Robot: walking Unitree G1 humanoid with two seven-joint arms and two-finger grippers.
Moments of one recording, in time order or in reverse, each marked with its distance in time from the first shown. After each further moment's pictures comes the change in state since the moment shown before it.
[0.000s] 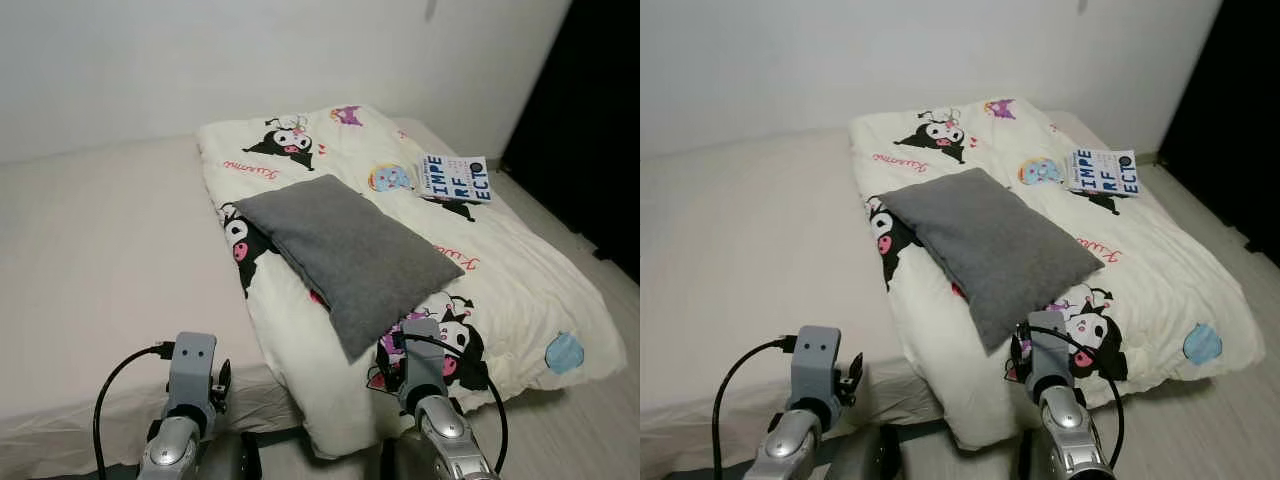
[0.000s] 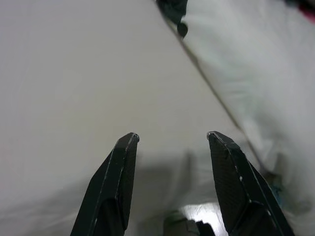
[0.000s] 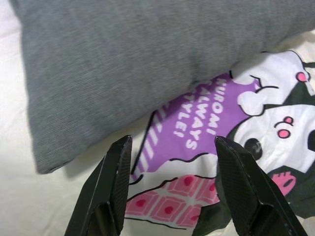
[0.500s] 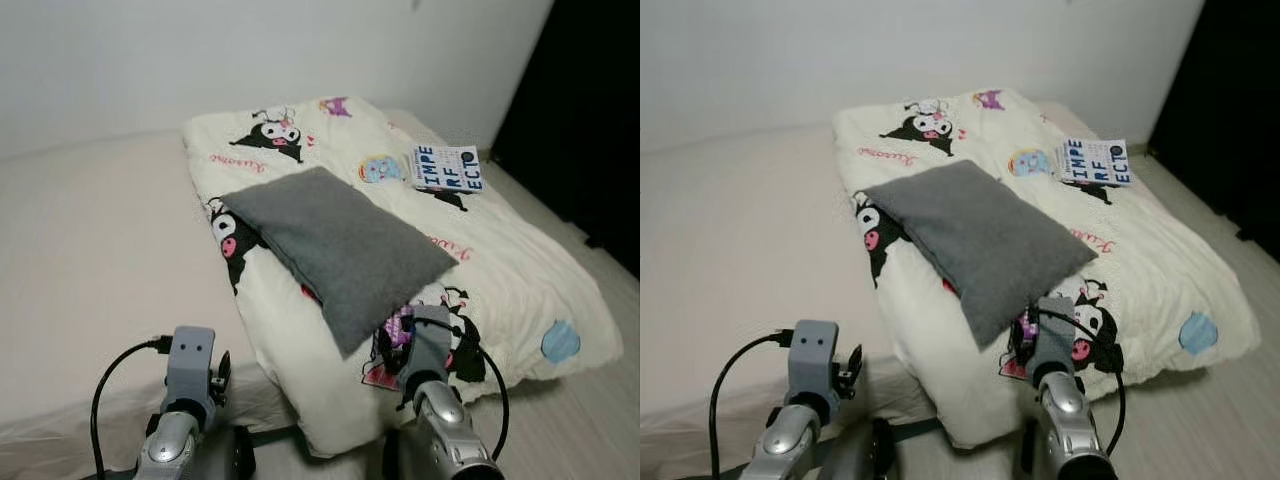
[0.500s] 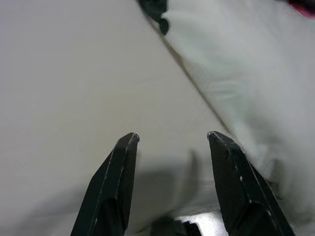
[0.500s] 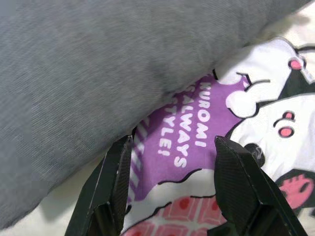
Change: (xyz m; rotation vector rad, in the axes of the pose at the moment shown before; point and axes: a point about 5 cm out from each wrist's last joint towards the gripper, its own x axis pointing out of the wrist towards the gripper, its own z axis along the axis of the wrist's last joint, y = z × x) left arm -0.004 0.001 0.006 -0.019 -0.035 -0.013; right arm 0.012 0.001 0.023 0.179 -0.066 0.003
